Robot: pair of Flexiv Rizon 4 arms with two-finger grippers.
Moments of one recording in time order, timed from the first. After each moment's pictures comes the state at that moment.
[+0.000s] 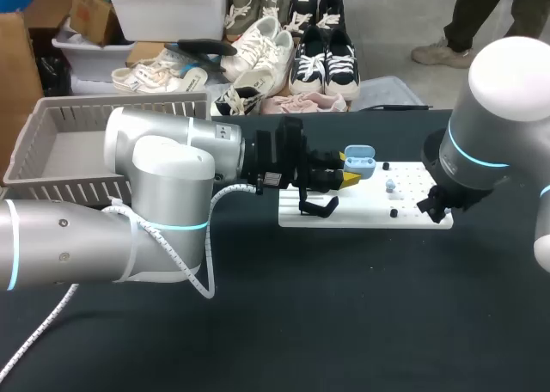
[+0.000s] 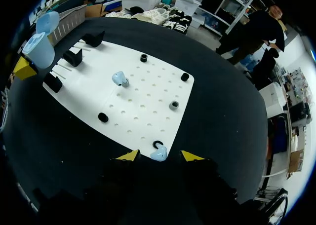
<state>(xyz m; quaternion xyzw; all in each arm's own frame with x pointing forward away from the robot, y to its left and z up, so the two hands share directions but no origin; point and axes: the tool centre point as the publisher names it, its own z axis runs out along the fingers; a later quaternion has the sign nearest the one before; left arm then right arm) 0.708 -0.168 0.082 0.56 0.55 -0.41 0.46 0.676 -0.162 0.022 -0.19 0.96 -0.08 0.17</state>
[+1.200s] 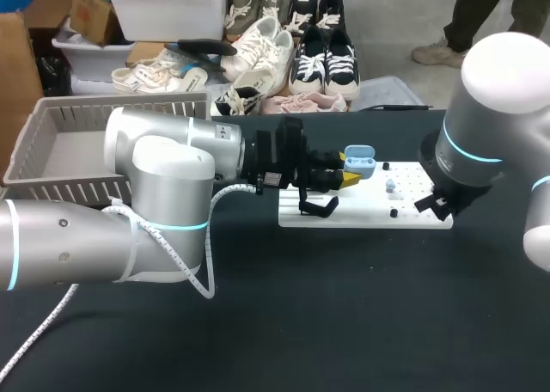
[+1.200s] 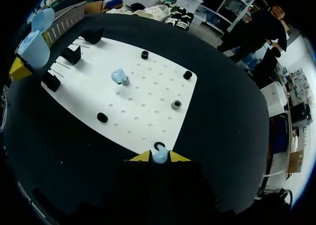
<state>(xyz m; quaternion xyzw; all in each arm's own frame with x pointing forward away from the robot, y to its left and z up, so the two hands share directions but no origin) 0.708 -0.168 0.082 0.56 0.55 -0.41 0.46 0.677 -0.160 0.017 -0.20 0.96 -0.08 0.16</state>
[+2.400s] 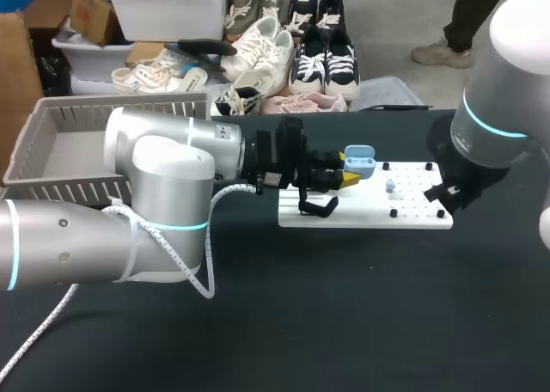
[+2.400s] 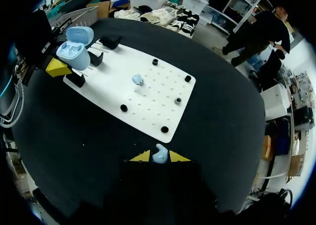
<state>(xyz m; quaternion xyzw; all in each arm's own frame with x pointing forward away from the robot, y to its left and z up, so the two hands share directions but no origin) 0.708 -0.168 0.082 0.56 0.55 -0.41 0.46 0.648 -0.156 0.066 -0.21 0.96 -0.06 0.14</state>
